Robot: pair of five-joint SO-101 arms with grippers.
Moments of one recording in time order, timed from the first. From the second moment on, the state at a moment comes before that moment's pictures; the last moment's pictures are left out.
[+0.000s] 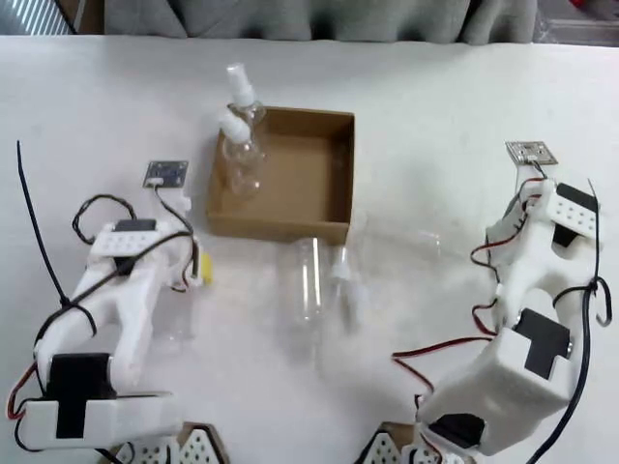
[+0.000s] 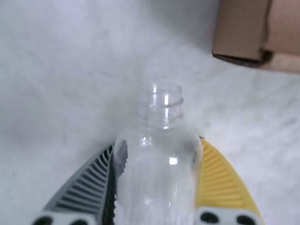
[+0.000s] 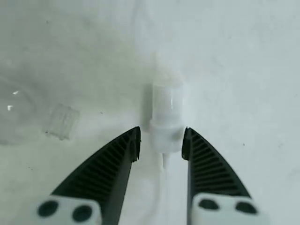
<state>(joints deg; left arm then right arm) -8.2 -6.3 47.6 49.9 1.2 25.6 11.7 11.9 65.9 33.7</state>
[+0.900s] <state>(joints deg) -8.2 -6.3 47.6 49.9 1.2 27.5 16.8 14.3 61.4 34.5</state>
